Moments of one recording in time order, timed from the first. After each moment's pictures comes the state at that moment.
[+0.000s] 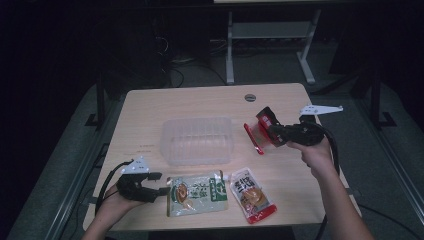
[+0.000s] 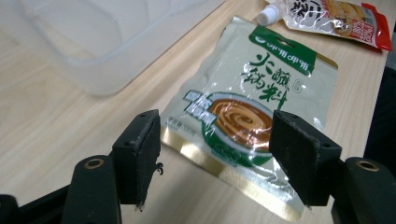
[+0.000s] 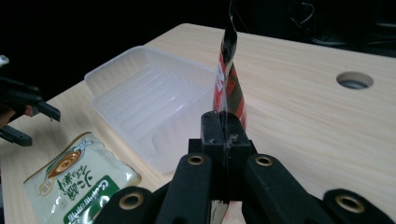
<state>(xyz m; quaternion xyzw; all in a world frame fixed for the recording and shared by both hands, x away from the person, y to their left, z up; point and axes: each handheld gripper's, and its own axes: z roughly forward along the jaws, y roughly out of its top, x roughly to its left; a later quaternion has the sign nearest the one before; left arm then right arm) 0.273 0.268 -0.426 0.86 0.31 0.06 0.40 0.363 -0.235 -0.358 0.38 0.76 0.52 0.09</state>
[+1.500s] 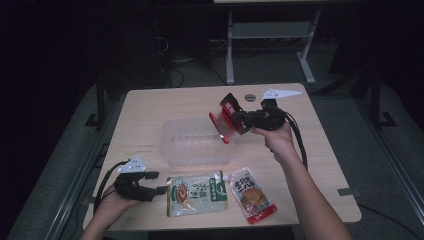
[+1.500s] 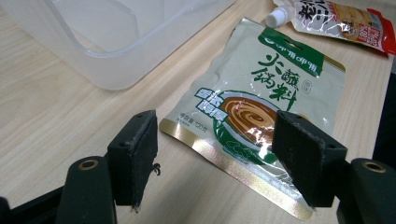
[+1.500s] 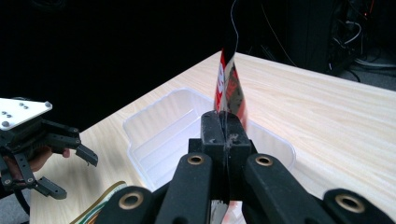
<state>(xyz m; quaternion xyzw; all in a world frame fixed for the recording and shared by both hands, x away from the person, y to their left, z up) 0.276 0.274 -0.429 0.86 0.32 0.06 0.40 0.395 -0.143 -0.334 0.34 0.75 0.56 0.05</state>
